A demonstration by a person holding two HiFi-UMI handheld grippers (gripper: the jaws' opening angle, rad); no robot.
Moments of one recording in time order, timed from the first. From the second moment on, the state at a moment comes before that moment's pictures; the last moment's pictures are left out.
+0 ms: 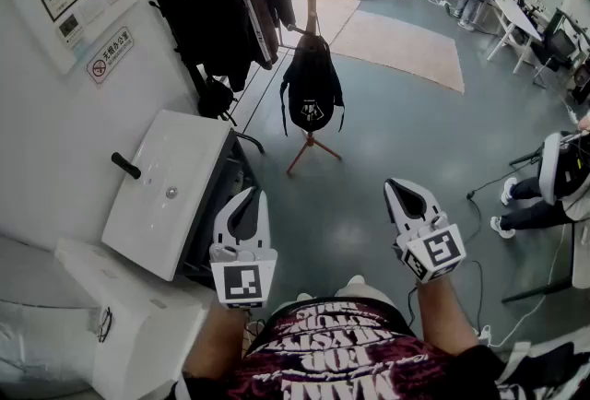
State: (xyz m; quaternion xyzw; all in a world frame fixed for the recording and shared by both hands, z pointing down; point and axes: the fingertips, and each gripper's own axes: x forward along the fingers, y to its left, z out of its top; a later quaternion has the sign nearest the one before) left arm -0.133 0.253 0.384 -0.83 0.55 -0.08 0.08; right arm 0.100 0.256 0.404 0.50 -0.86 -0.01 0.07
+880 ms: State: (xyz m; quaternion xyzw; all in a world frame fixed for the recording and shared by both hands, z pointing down) left arm -0.140 0.244 0.429 -0.85 0.52 -0.08 0.01; right arm 0.094 0.251 0.423 0.50 -0.86 0.02 0.08
